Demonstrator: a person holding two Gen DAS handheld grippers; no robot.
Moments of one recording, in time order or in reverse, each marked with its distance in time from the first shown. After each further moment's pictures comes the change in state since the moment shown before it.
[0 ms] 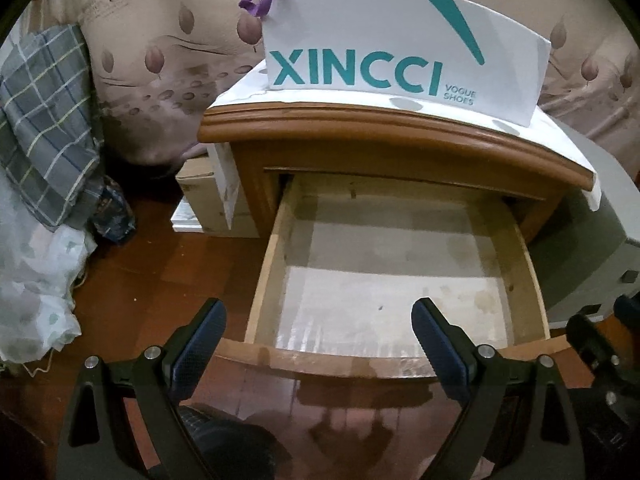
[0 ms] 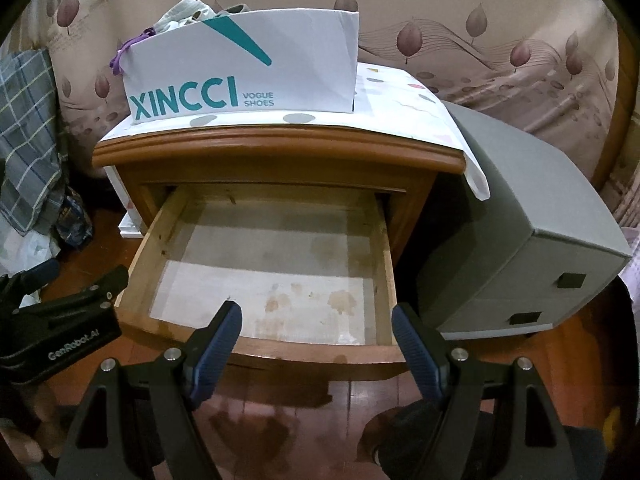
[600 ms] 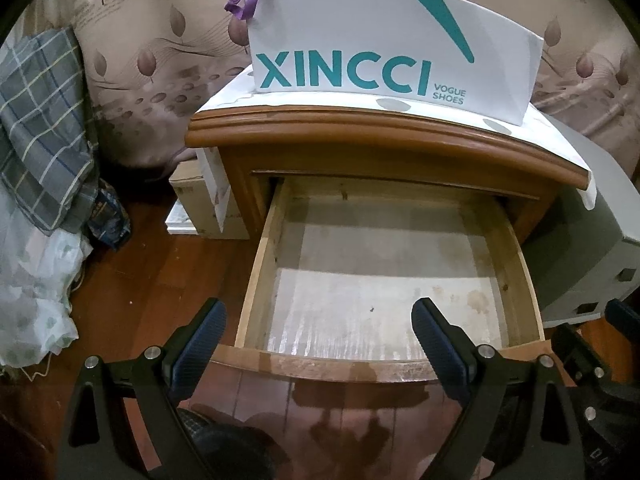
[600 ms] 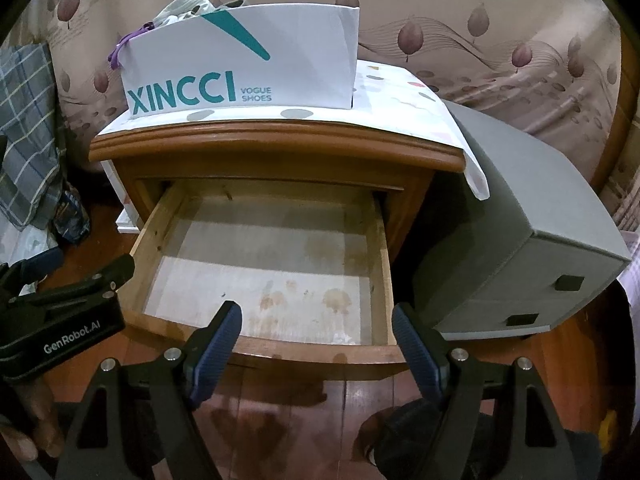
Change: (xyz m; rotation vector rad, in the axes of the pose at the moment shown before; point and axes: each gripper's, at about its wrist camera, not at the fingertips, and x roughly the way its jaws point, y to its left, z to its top) left arm 0.000 -0.008 0.001 0.016 0.002 -0.003; right arm 0.005 0.001 0.000 -0.021 0.012 -0.003
